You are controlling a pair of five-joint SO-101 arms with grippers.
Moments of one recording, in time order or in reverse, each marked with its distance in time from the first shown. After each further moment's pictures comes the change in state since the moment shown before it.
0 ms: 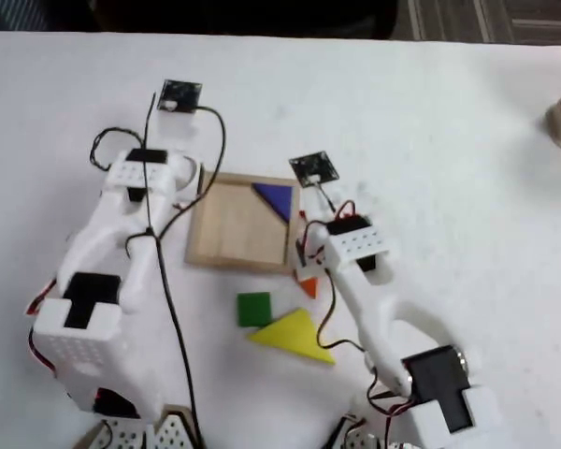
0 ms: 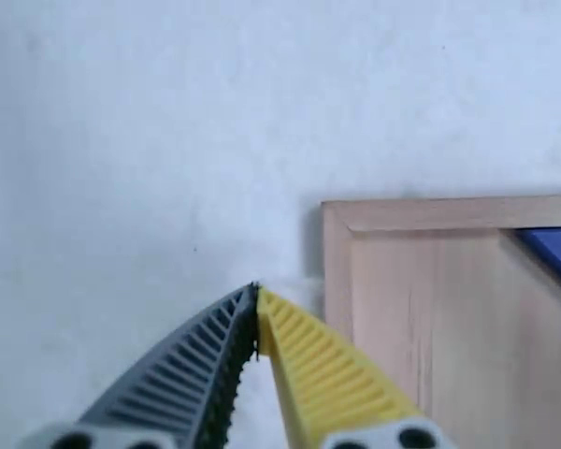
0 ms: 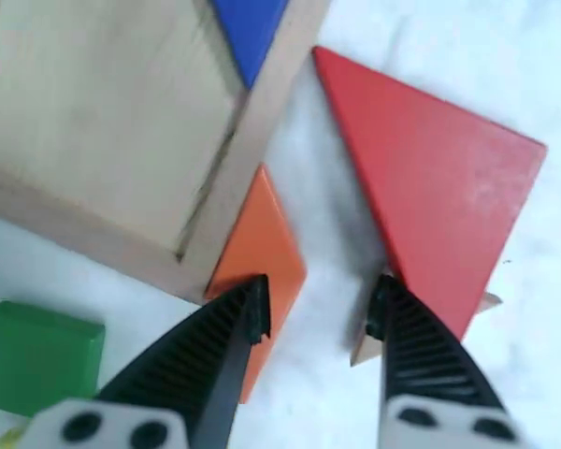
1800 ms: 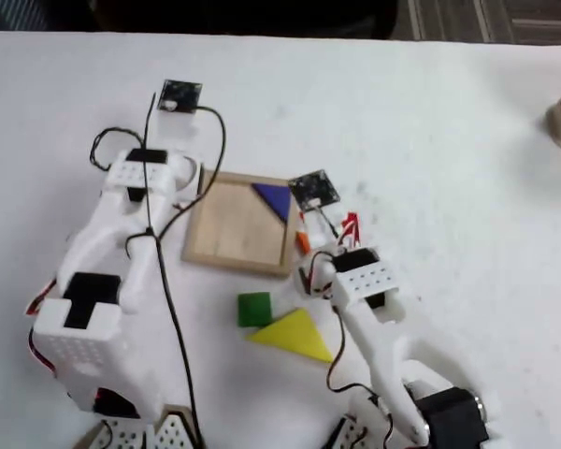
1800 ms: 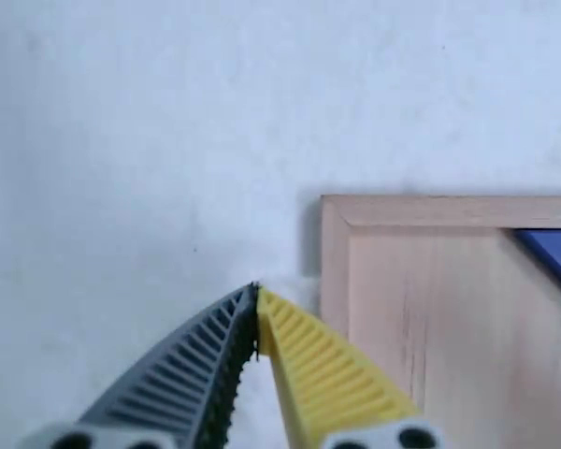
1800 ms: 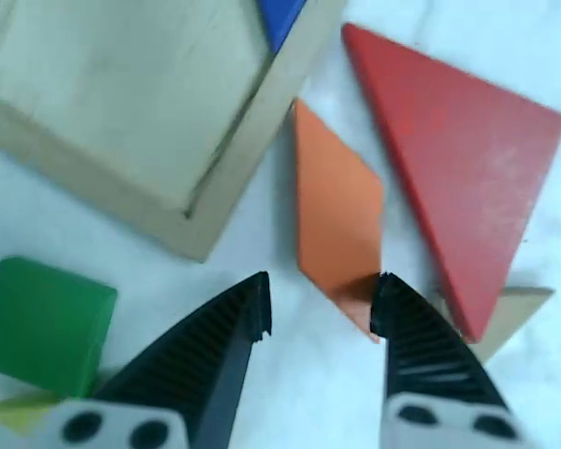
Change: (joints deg) left arm 0.0 0.0 0.0 0.0 0.0; right arm -2.4 -14.7 13.0 -9.7 1.8
